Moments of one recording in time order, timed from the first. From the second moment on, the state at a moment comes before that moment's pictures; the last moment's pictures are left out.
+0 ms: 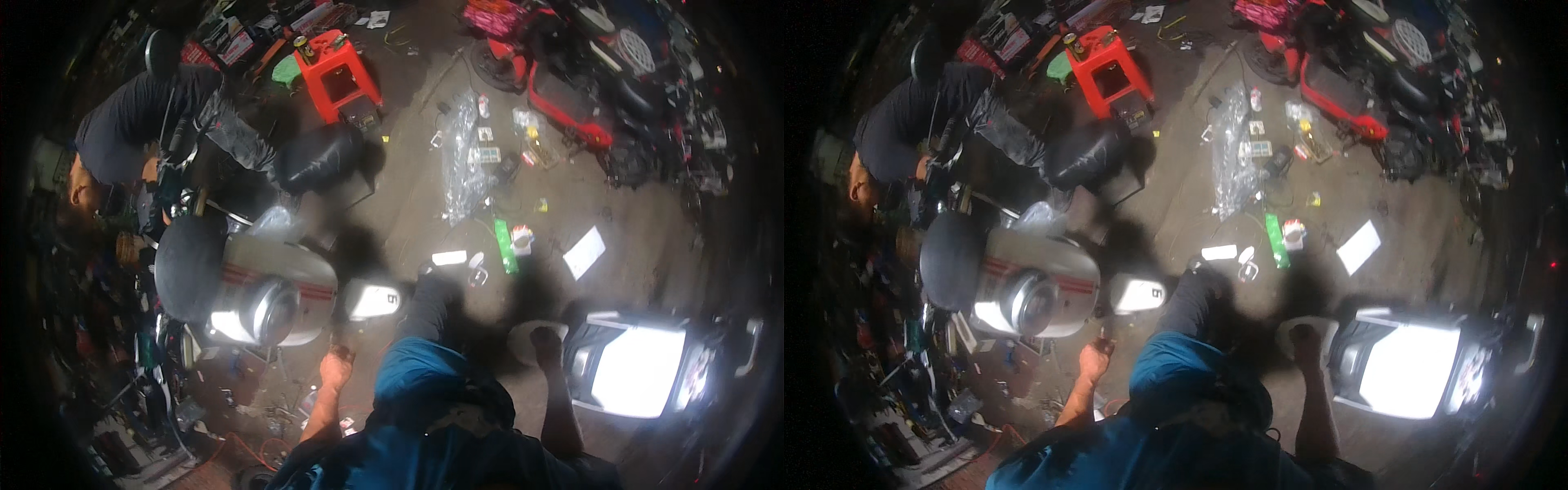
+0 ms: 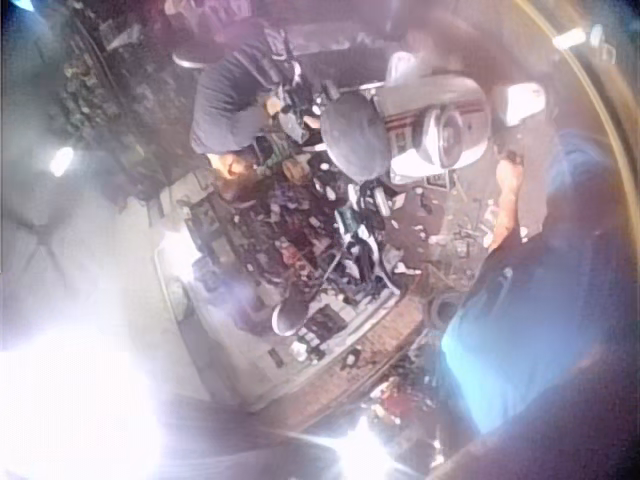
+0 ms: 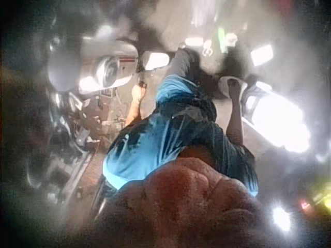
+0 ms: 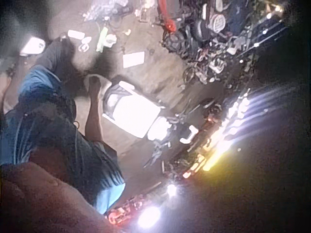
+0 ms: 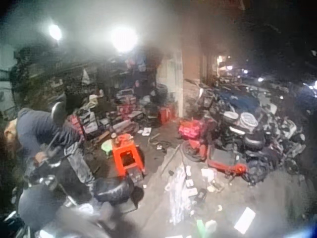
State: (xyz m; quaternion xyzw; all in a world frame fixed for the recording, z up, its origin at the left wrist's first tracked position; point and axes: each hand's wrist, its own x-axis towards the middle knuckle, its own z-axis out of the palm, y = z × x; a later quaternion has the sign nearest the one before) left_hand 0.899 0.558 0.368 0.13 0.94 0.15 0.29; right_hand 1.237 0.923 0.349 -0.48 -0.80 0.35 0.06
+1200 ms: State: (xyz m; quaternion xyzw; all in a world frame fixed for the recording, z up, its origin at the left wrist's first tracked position) left_hand 0.970 0.921 0.314 -0.32 0.76 0.16 0.54; right_hand 0.267 1.327 -0.017 -0.19 -0.94 0.17 -0.24
